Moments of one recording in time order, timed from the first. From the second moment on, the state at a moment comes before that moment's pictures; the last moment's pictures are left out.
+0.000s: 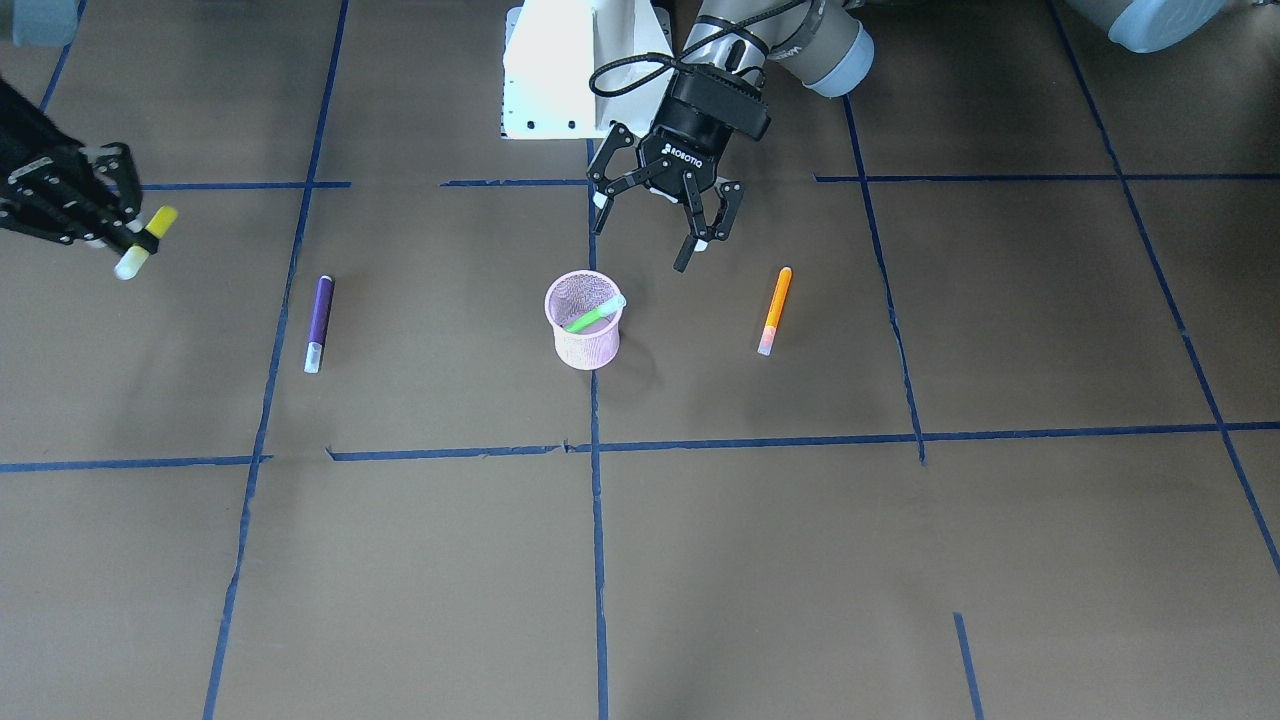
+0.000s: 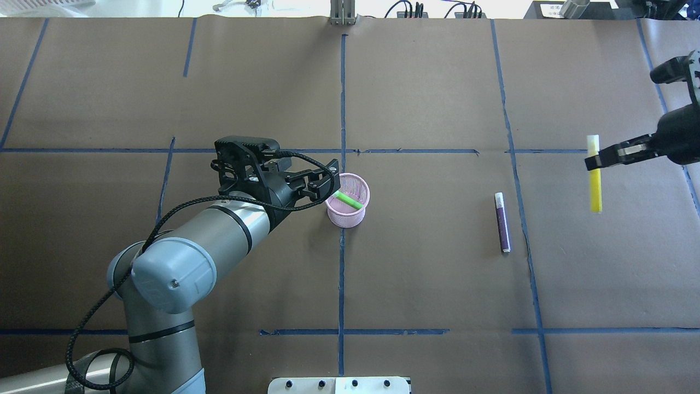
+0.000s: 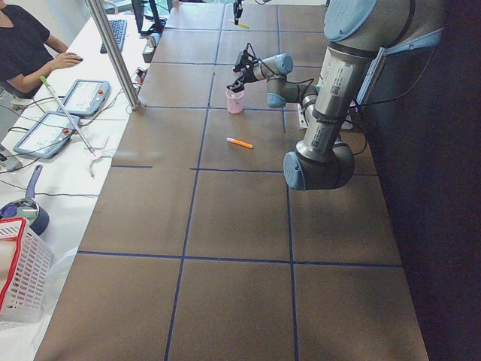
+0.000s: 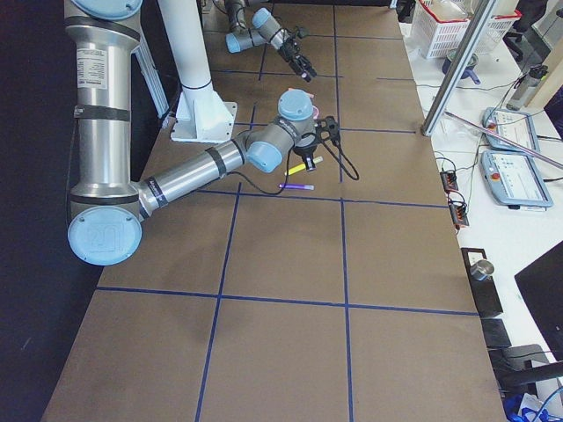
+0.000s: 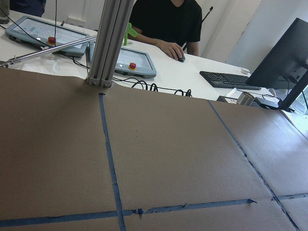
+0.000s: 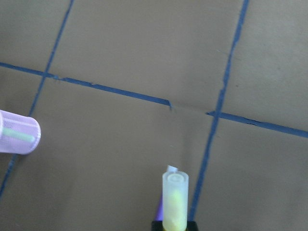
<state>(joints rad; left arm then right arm) -0.33 -2.05 -1.85 -2.30 -1.08 -1.13 1.03 -1.56 2.09 -1.14 2.29 0.76</state>
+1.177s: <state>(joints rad) -0.57 -1.96 -1.82 -2.20 -1.47 -1.05 0.28 -1.14 2.02 -1.17 1.00 1.38</state>
